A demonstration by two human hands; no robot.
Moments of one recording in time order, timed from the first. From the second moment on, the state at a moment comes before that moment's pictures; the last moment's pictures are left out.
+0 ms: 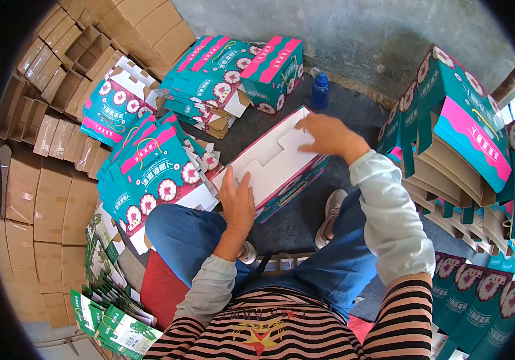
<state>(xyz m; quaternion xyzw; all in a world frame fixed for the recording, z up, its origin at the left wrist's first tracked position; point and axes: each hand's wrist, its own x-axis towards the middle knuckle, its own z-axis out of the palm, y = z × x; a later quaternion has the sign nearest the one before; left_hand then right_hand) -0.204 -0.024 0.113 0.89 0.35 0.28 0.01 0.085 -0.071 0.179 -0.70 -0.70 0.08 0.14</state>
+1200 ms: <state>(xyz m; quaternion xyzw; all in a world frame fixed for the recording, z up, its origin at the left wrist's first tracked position) -0.263 0.030 0.079 0.33 0.54 0.25 0.74 0.148 -0.045 0.115 -0.77 -0.44 0.33 0.33</state>
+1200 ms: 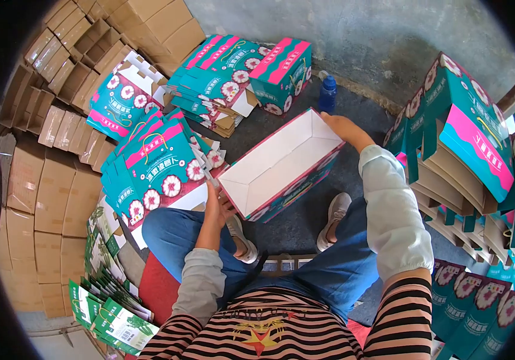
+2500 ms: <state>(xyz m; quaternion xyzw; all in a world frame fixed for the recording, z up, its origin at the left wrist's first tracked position) -0.281 0.030 0.038 0.43 0.45 0.36 0.70 0.142 -0.082 0.095 -0.62 -0.40 0.56 0.36</state>
